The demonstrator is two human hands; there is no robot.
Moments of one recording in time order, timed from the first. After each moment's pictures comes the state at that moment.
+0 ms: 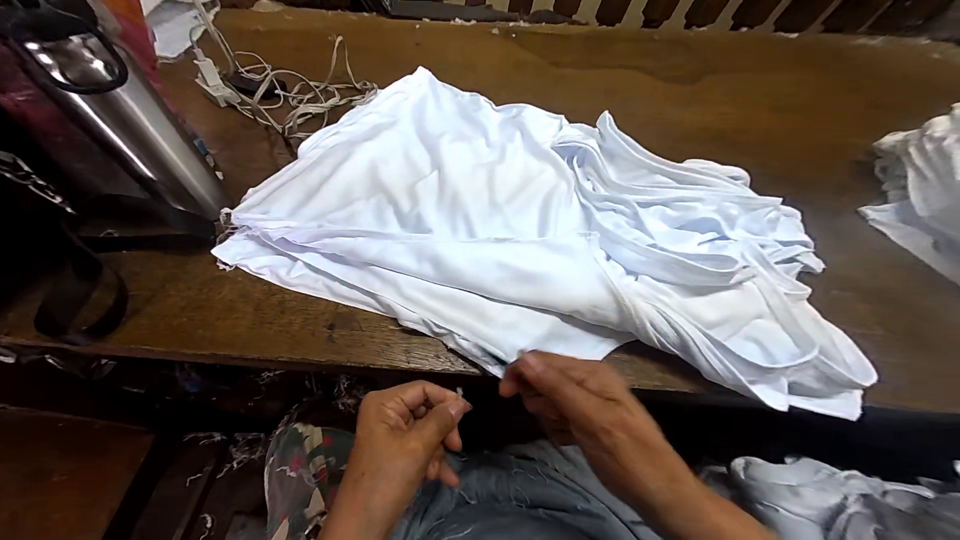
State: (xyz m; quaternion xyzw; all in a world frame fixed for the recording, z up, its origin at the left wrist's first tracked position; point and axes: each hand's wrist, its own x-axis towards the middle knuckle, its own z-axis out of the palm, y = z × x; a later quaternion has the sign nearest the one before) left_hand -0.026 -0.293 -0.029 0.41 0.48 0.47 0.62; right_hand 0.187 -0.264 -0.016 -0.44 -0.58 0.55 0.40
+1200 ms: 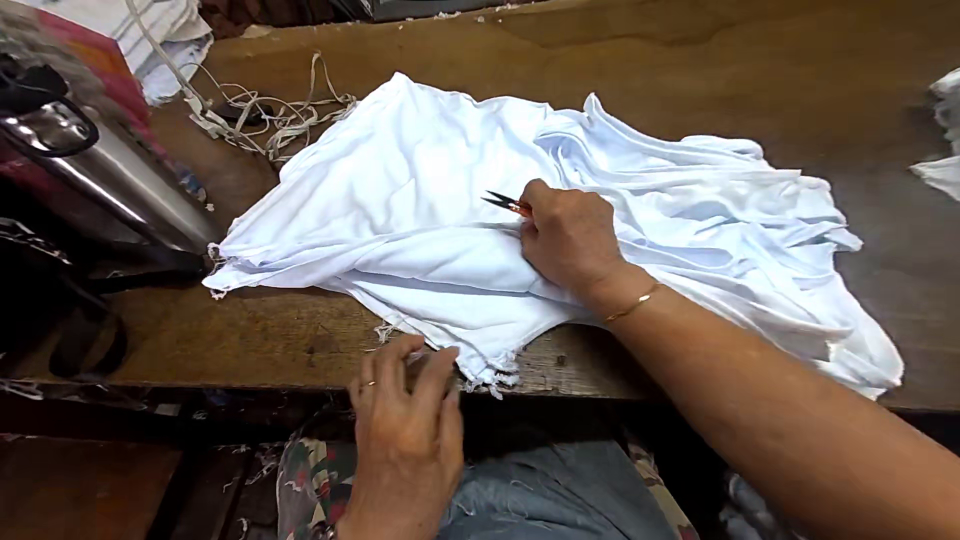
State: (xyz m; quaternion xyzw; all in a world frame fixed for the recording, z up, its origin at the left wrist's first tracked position) left_hand 0.004 -0.267 -0.037 0.75 0.55 0.38 0.02; right_hand 0.224 -0.082 -0.004 -0.54 -0.80 -0.08 0.25
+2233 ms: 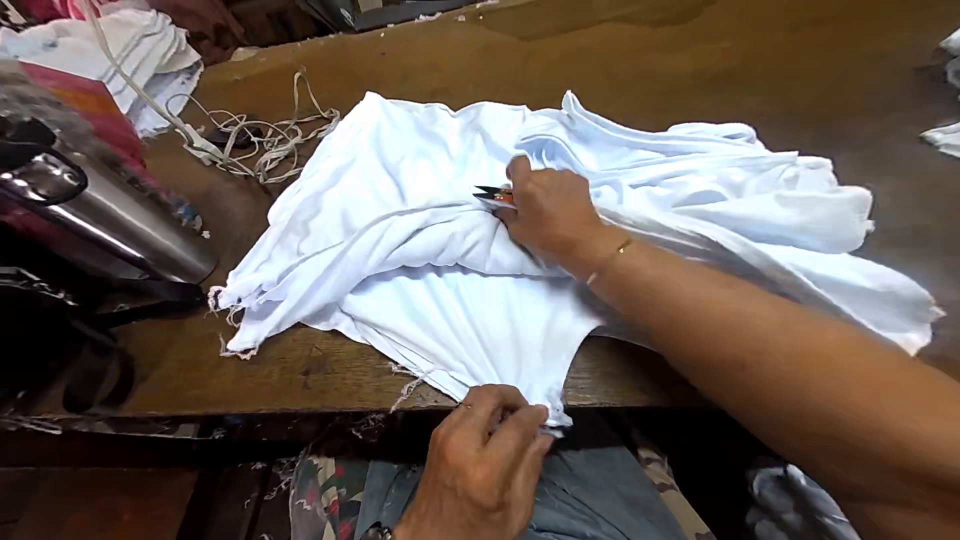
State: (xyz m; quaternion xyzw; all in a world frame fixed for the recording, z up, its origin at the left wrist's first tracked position) left_hand 0.048 -0.268 -0.048 0.80 0.39 0.41 0.18; right_hand 0.172 -0.161 0.153 -0.69 -0.71 0.16 0.05
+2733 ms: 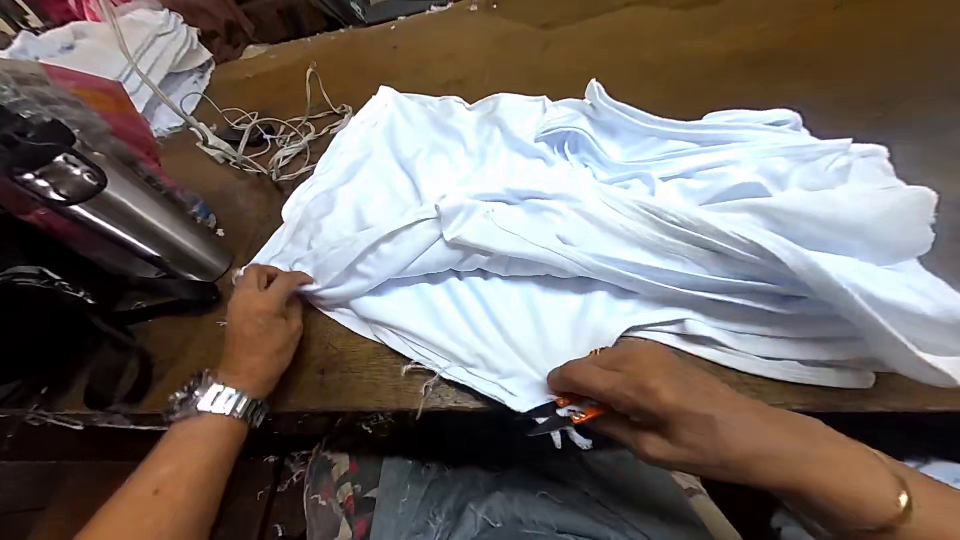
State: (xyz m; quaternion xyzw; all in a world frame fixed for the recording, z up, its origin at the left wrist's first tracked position) left_hand -0.159 -0.132 -0.008 0.78 0.58 0.24 -0.08; right_hand 0.268 -0.207 -0.026 -0.27 -0.92 0.13 0.27
